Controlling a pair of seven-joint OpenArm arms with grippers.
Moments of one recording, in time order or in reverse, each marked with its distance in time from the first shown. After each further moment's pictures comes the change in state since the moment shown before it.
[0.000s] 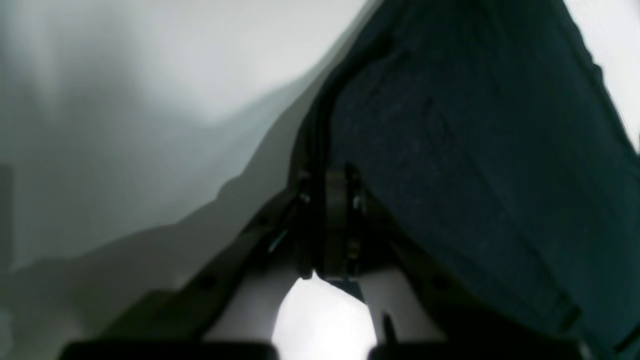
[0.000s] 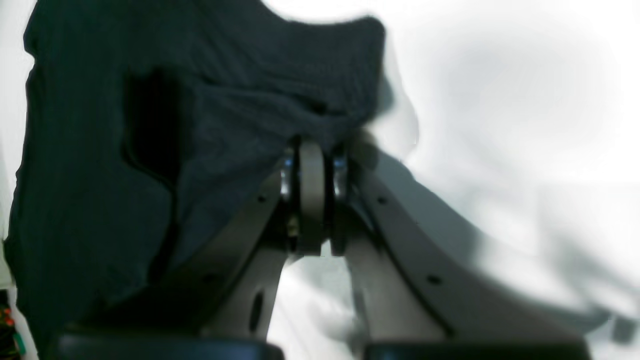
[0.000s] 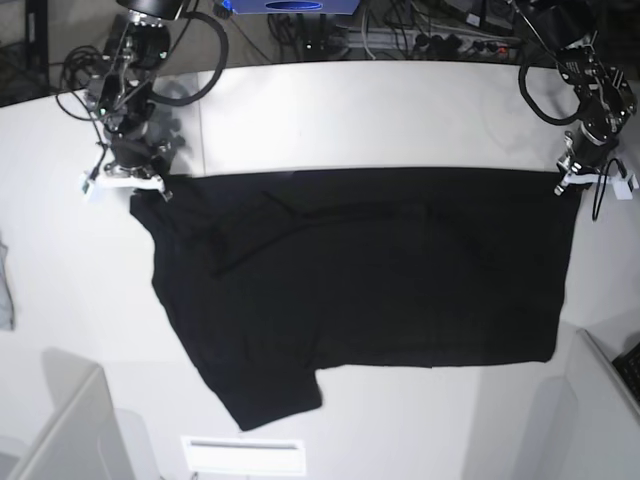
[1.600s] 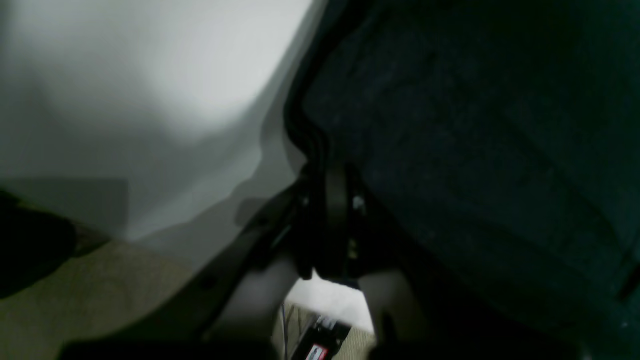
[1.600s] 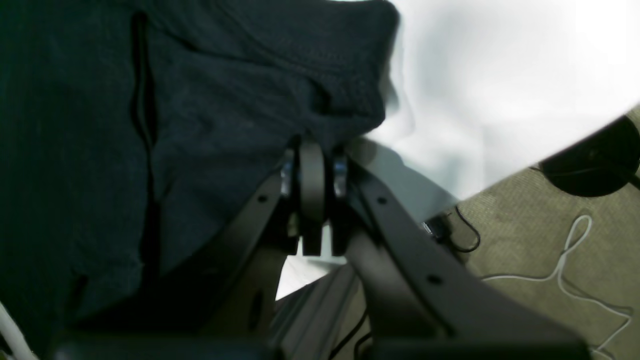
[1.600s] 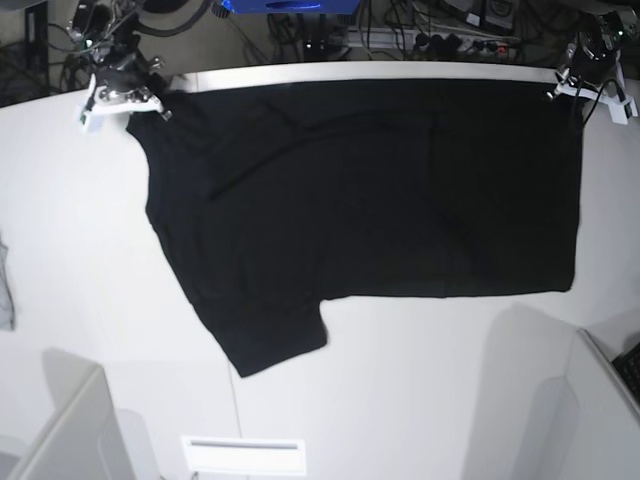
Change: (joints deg) left arm 25.6 1.9 -0.5 17.4 -0.2 0.6 1.0; right arm -18.2 0.0 2.1 15.1 -0.3 -3.5 -15.5
